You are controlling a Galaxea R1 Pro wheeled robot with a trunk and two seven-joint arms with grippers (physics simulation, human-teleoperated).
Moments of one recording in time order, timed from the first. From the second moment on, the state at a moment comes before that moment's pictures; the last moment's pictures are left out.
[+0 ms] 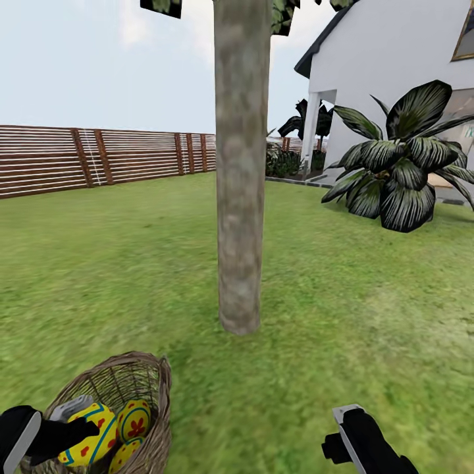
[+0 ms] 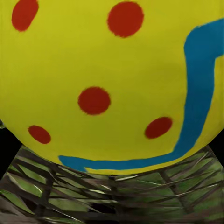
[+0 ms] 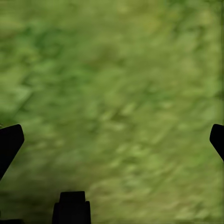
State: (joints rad) left arm -0.36 0.36 0.23 -0.82 0.27 0.97 -0.22; right arm -0.28 -0.07 0.07 -1.01 0.08 0.98 -0.02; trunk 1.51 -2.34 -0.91
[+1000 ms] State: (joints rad) left arm -0.36 0.36 0.23 -0.82 0.27 0.97 -0.22; right arm -0.28 -0.07 0.08 -1.02 0.08 0.98 -0.02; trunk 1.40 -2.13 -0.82
